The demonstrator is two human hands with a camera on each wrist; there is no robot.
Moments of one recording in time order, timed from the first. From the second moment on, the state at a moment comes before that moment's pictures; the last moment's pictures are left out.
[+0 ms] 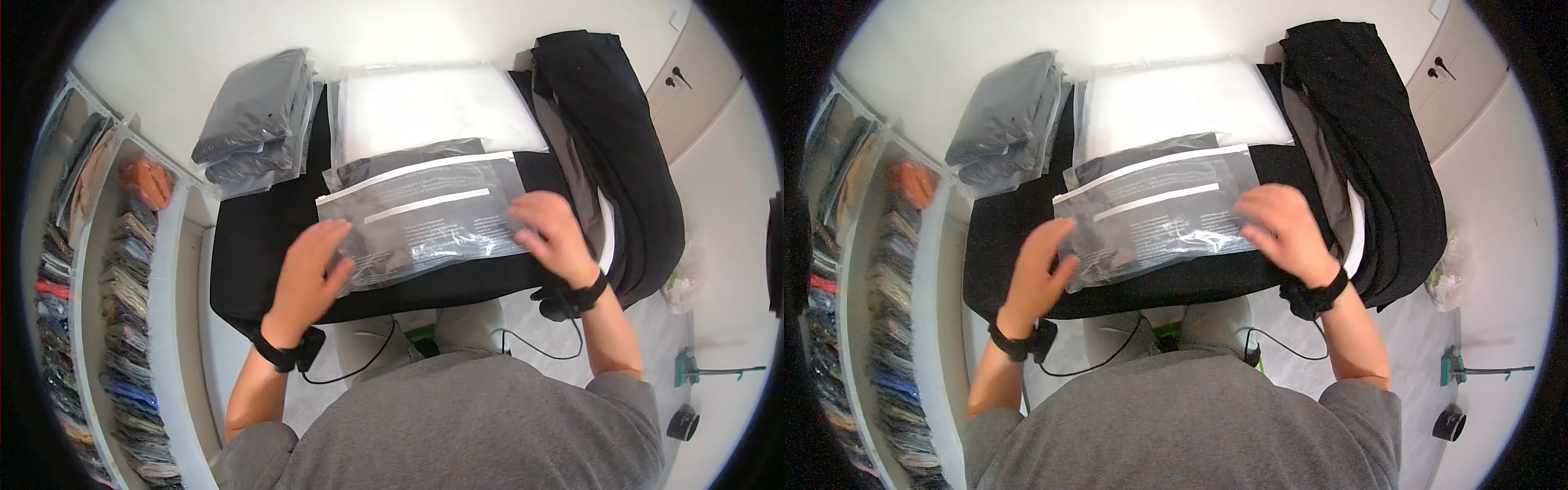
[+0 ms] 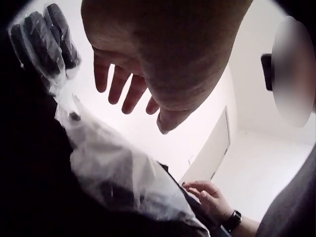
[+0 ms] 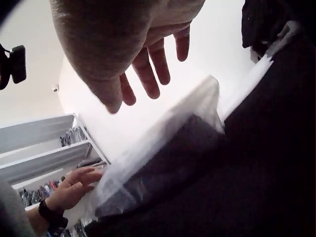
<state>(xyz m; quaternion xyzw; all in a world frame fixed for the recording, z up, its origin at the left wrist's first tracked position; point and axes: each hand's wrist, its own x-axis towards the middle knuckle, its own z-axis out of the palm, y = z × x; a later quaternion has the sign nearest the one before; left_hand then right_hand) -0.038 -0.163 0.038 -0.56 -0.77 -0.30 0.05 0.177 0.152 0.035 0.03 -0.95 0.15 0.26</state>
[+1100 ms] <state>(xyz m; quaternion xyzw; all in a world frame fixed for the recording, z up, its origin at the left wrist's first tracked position) -0.138 -0.128 0.074 -0.38 -0.52 -0.71 -0.29 0.119 0.162 0.009 -0.07 -0.79 0.58 0.18</state>
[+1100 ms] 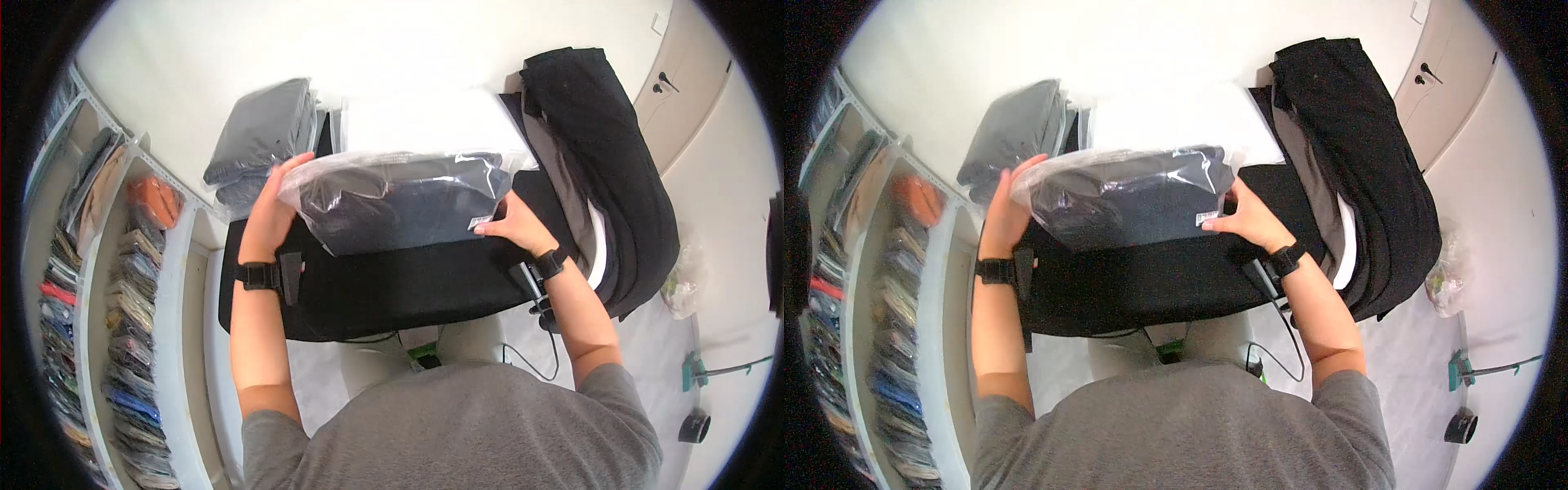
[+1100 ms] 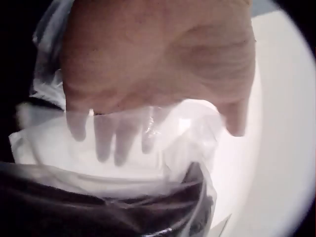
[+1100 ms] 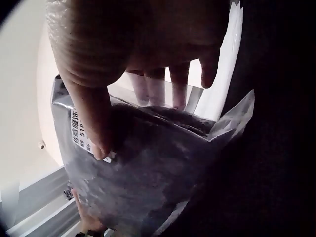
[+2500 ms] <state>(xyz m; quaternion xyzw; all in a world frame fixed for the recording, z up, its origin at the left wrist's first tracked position) -0.094 -0.139 -0.017 -0.10 -0.52 -0.64 -0.56 0.149 0.134 -0.010 -0.25 -0.51 0.82 0.05</state>
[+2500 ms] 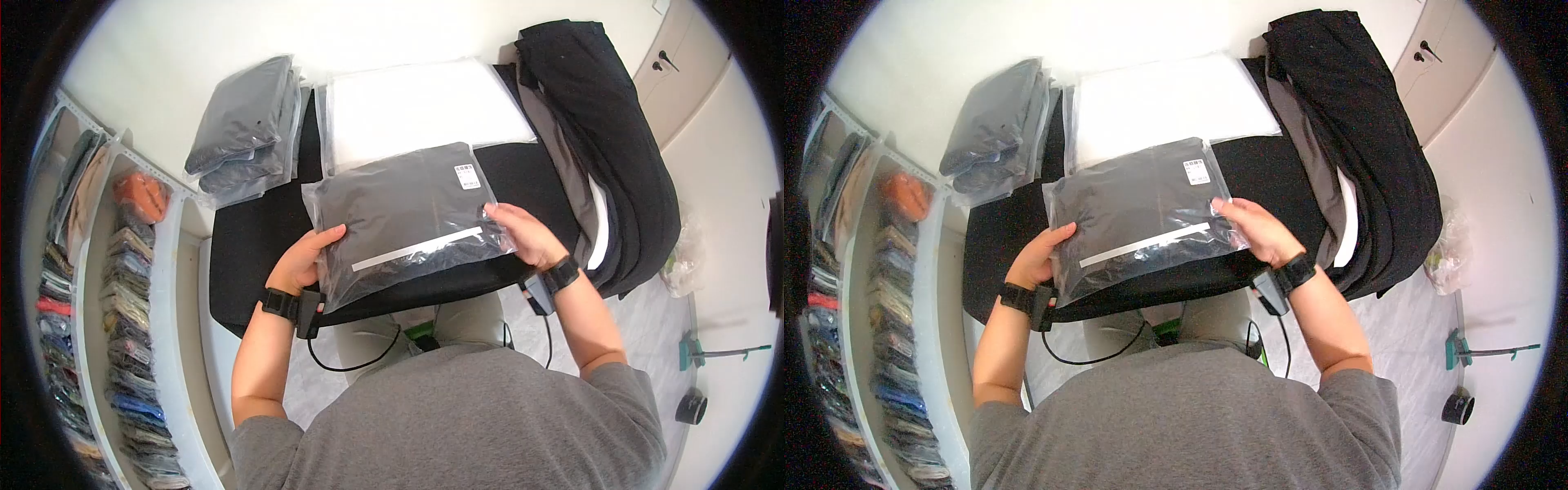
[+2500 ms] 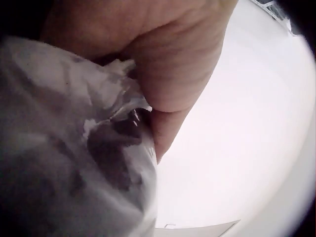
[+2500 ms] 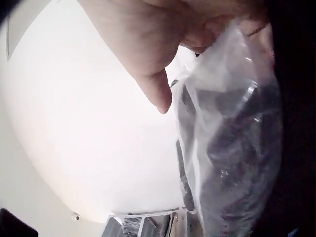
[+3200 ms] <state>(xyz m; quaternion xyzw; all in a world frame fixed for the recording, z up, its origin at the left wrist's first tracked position) -0.093 -0.141 -0.026 -0.06 -0.51 -0.66 -0.55 0.111 0.172 -0.027 -0.28 -0.57 0.77 -0.03</state>
